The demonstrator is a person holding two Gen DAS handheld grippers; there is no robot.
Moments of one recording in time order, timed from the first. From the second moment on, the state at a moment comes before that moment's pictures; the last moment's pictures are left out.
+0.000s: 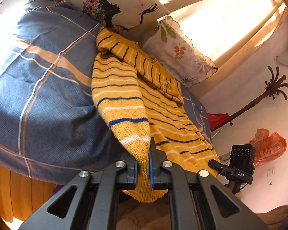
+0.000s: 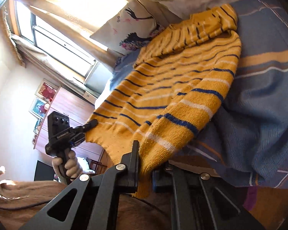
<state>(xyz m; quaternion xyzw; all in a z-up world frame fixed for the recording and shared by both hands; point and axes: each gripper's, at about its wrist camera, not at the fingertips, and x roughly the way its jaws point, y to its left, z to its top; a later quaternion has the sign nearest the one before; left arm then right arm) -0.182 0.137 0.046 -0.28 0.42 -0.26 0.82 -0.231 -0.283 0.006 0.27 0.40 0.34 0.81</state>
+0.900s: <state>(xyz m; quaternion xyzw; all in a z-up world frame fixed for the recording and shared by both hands) 0.178 0.084 0.038 -0.30 0.46 -0.20 0.81 0.134 -0.325 0.023 0.31 0.40 0.14 0.85</state>
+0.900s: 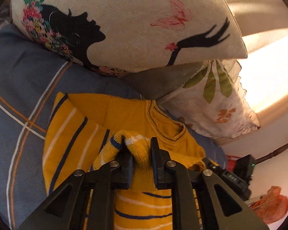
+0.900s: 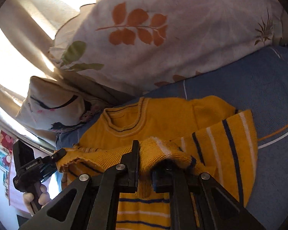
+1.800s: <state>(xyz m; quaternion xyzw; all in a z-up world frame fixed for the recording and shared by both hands) 0.068 0.109 -0.005 -0.17 0.50 -0.21 0.83 -0.004 -0.381 -0.011 0.31 0.40 0.12 0.85</state>
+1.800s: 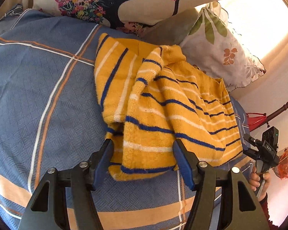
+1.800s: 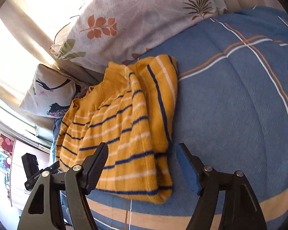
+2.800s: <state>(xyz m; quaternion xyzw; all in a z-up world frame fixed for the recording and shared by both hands) 0.017 0.164 0.066 -0.20 0.44 -0.18 0.86 -0.034 -0.393 0.041 0.21 0.35 0.10 0.91</state>
